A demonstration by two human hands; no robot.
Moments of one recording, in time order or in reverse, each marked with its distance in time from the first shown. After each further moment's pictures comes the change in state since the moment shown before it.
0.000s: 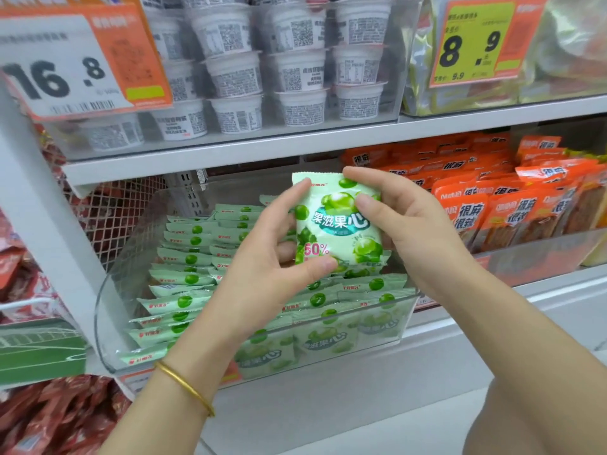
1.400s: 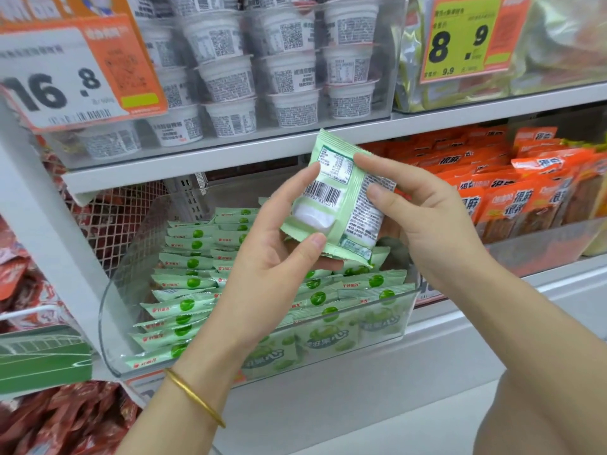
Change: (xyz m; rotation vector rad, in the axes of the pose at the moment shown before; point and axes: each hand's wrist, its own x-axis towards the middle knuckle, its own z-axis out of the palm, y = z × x) left_hand -0.003 0.011 0.011 -0.138 -0.038 0.209; right_hand -0.004 -0.003 -0.005 0.166 0.061 -0.060
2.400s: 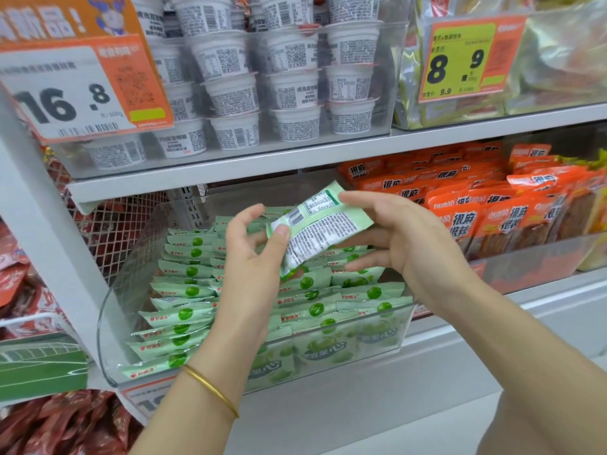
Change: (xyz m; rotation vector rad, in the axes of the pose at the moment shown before) left_hand 0.011 -0.022 -0.006 0.047 0.519 -0.367; right_hand -0.003 -0.002 0.001 -0.087 -0.086 0.137
